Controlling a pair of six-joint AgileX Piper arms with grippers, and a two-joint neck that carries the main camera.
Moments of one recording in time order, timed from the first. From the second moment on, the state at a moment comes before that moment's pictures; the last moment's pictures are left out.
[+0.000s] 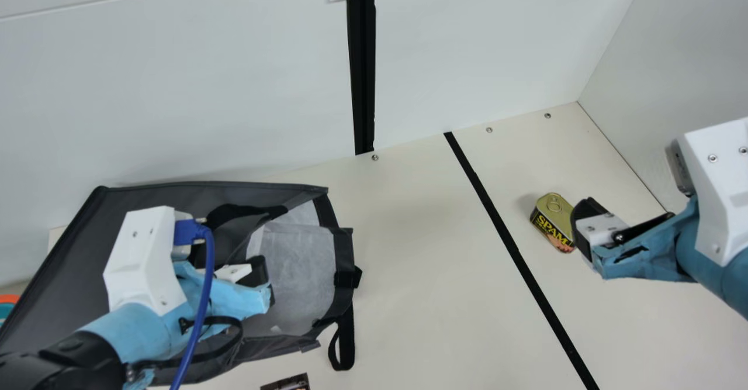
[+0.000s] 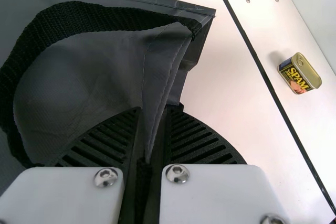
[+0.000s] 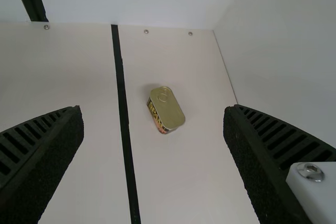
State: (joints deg) left arm -36.9 82.8 -73.0 -11.6 37.3 -14.9; right arm -14.2 51.8 -76.2 -6.6 64.2 -11.7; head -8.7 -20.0
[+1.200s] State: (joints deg) left arm -36.9 82.8 -73.0 -11.6 37.3 -14.9; right arm -17.2 50.9 -75.5 -5.4 69.9 -14.1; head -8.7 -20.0
